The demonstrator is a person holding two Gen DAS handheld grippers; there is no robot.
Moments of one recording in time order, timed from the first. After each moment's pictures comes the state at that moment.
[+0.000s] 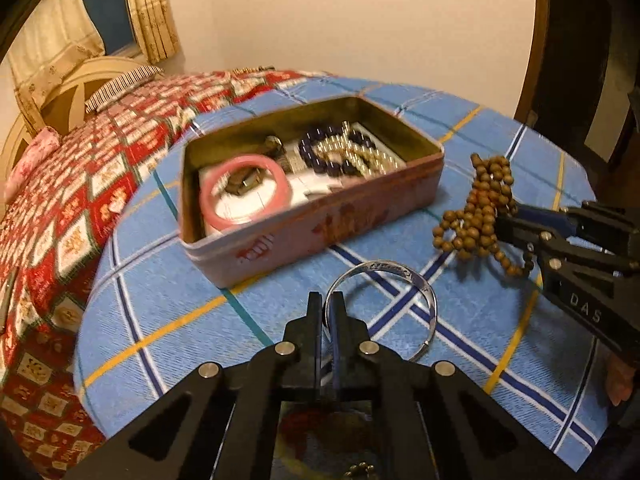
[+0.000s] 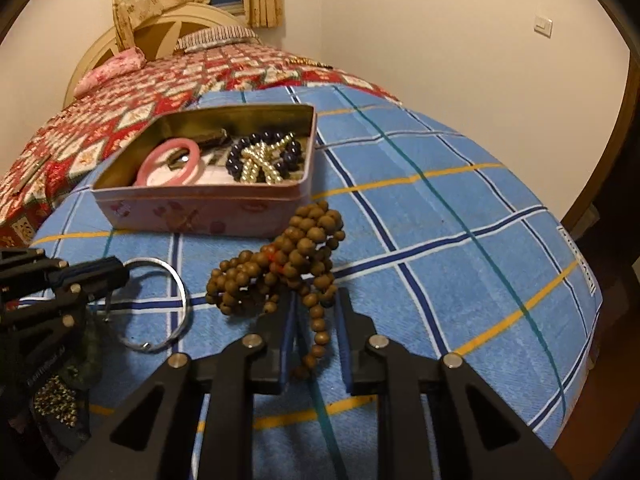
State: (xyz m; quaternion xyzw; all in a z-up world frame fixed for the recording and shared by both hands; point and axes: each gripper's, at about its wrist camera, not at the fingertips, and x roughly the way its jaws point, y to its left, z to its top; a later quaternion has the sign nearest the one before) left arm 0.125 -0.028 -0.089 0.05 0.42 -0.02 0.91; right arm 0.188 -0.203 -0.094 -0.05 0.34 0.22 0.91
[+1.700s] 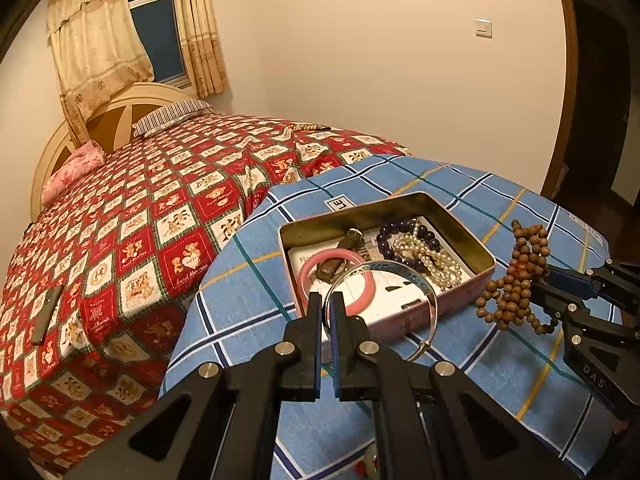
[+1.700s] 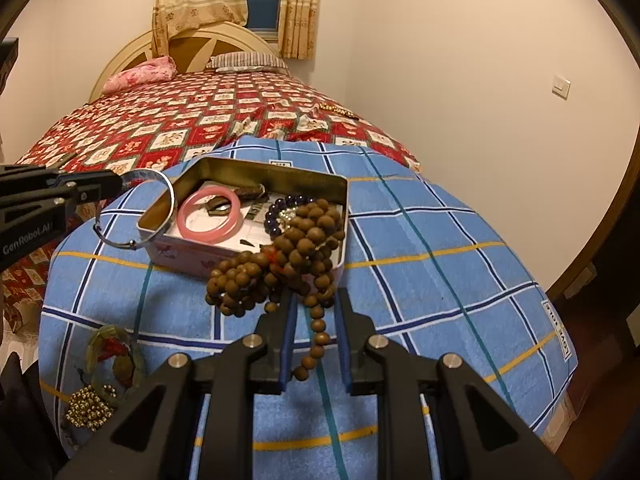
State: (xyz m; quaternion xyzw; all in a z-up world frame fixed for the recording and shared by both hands) left arm 0.128 0.020 -0.019 0.04 0.34 0.04 0.94; right arm 0.172 -0.178 -0.048 -0.10 0.26 0.25 0.93
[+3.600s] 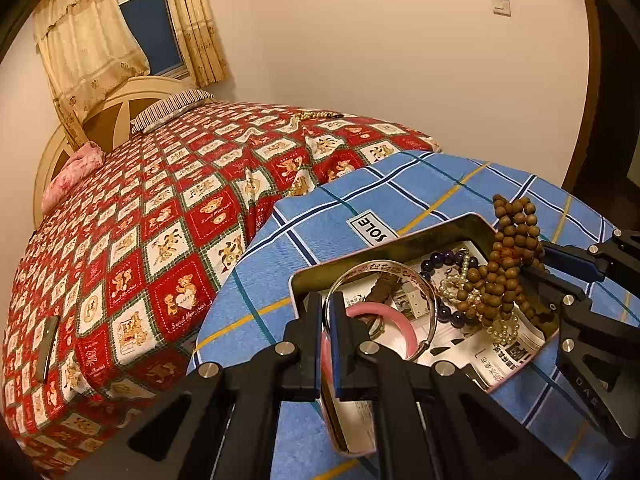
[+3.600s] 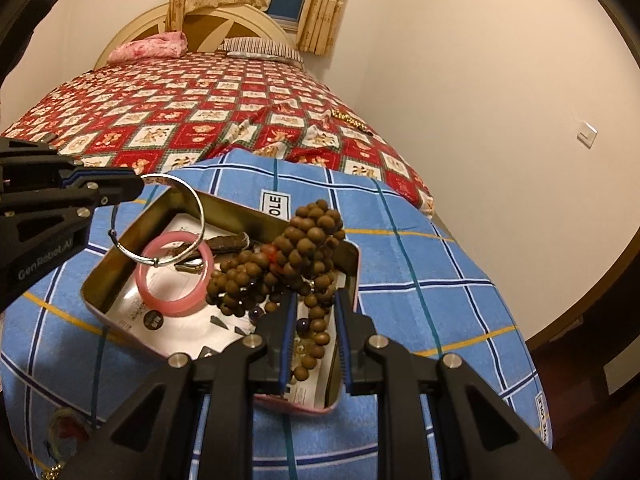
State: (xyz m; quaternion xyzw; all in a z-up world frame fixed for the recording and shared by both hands) left arm 0.227 0.041 -0.030 0.06 0.38 0.06 0.92; right arm 0.245 -0.122 -0.026 -0.17 0.26 0.24 0.92
